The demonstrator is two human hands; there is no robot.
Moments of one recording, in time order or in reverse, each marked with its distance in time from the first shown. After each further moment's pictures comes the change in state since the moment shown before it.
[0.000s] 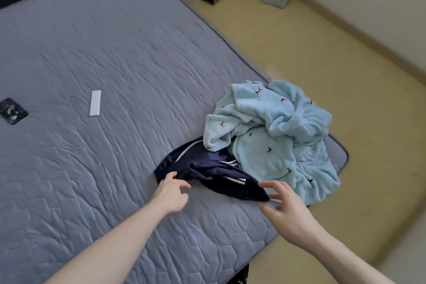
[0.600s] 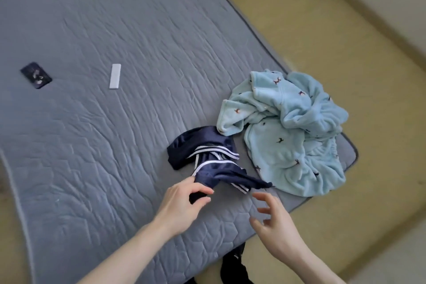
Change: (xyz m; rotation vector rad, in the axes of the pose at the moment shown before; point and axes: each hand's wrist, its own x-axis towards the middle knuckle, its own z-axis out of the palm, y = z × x) left_hand -0.109 -0.001 0.017 -0.317 0.228 0.279; right_hand -0.045 0.004 0.059 0.044 -0.082 -0.001
